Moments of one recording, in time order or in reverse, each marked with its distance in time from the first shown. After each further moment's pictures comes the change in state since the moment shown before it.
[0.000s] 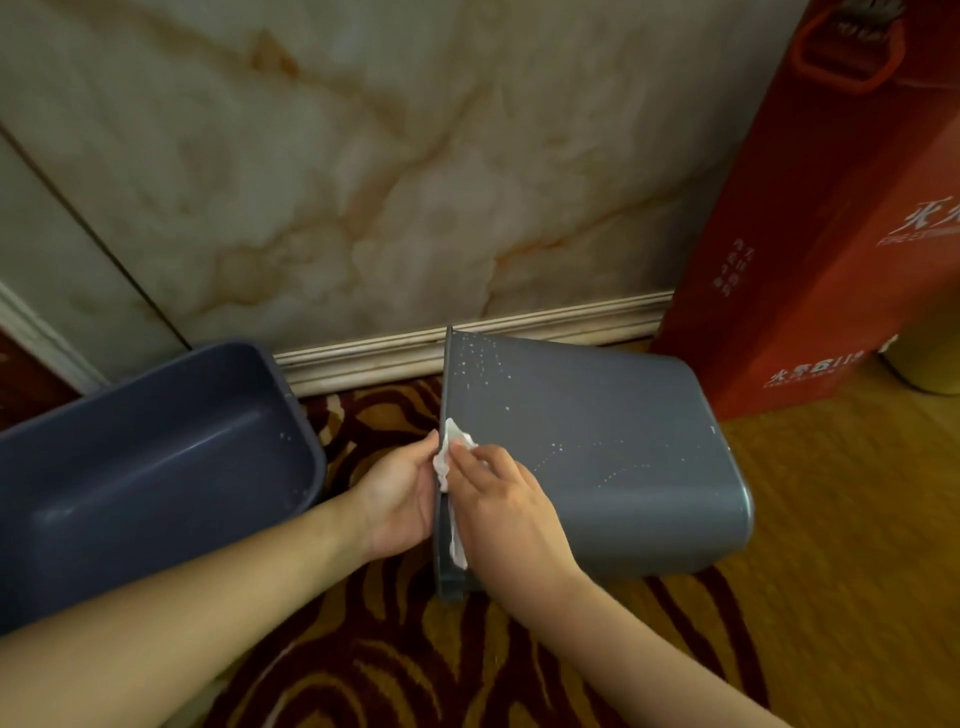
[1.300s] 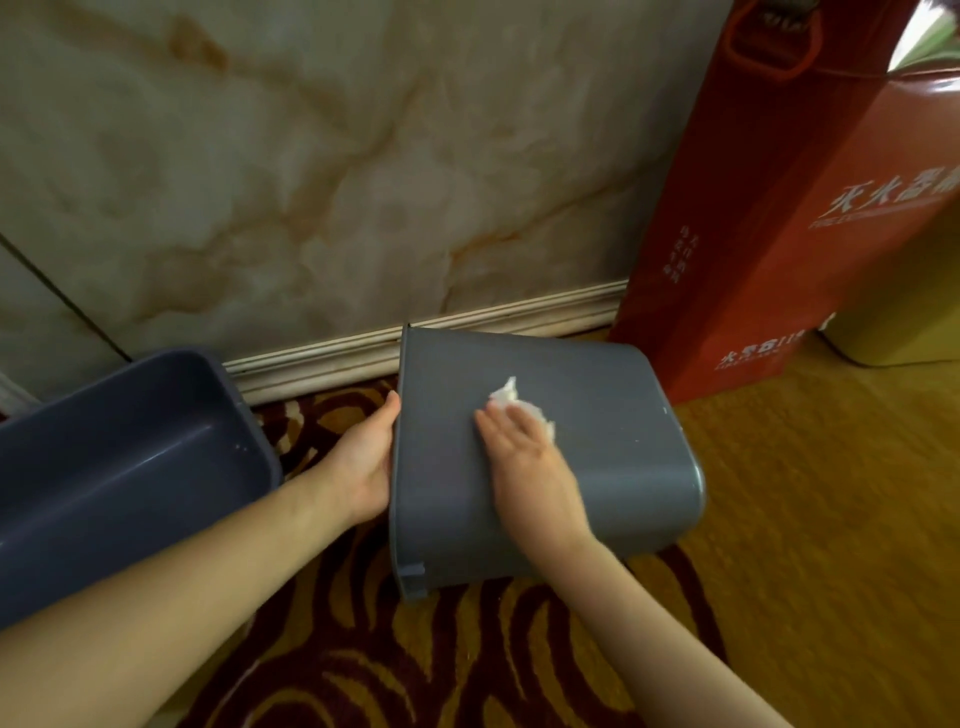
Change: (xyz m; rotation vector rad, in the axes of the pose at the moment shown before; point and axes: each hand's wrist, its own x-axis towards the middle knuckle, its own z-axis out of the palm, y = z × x) left_hand 0.021 0.019 0.015 0.060 0.097 0.069; right_hand -0.003 0.054 0.001 0.168 0.192 0.334
